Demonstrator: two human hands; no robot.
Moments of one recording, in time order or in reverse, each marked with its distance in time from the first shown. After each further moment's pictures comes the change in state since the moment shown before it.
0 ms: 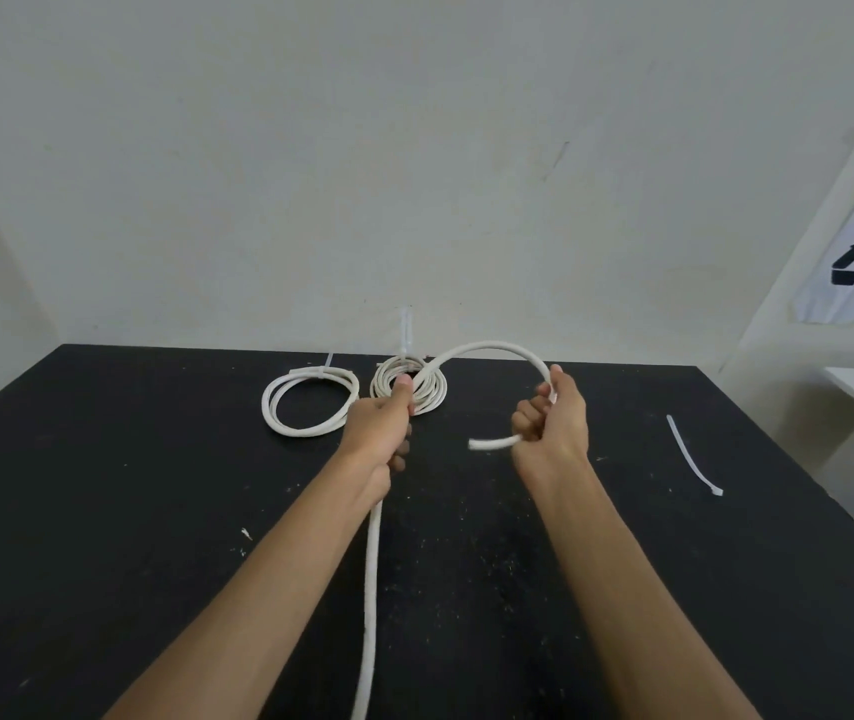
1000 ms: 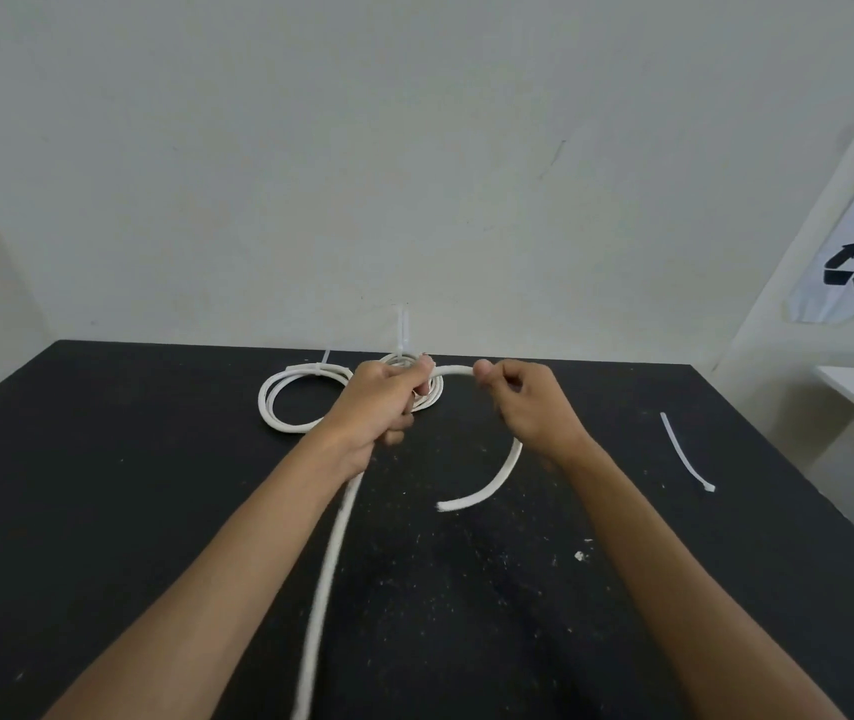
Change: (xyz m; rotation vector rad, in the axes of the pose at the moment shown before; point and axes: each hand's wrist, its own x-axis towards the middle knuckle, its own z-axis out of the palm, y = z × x) left_hand -0.007 0.027 -0.009 0.119 -0.263 0.199; right_hand 0.001 -0.016 0.001 -1.270 -0.523 -0.563
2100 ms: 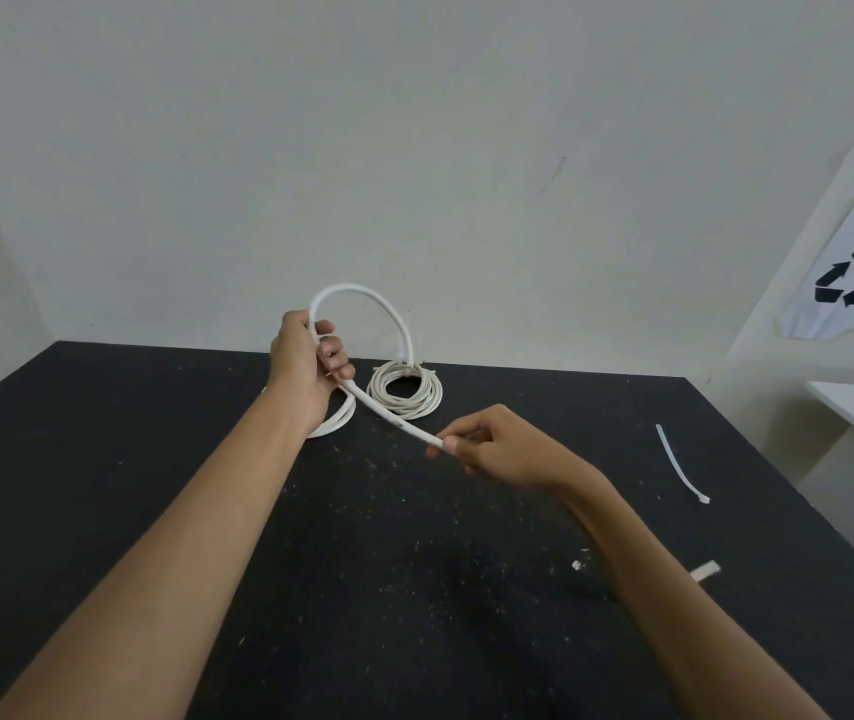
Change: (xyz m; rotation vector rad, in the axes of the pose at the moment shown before) left_hand 0.039 0.019 -0.063 -0.718 0.321 -0.009; right_hand -0.023 -0.019 0.004 -0.258 -0.500 0.058
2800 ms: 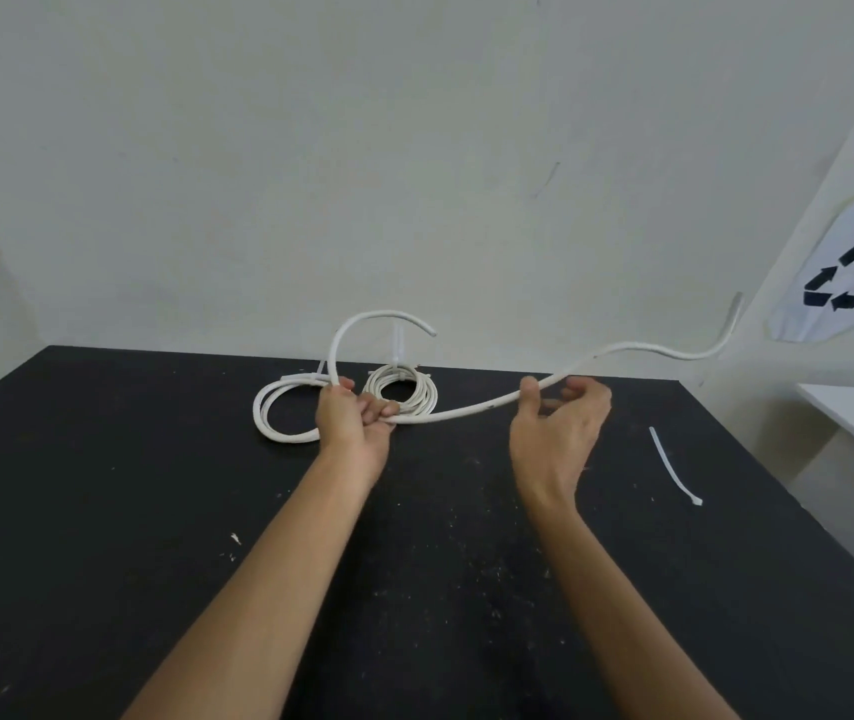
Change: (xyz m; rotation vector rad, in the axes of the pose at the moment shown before) left_hand -0.013 -0.076 0.012 -0.391 0.133 -0.155; right_hand 0.005 0.013 0.019 0.330 1.215 0.127
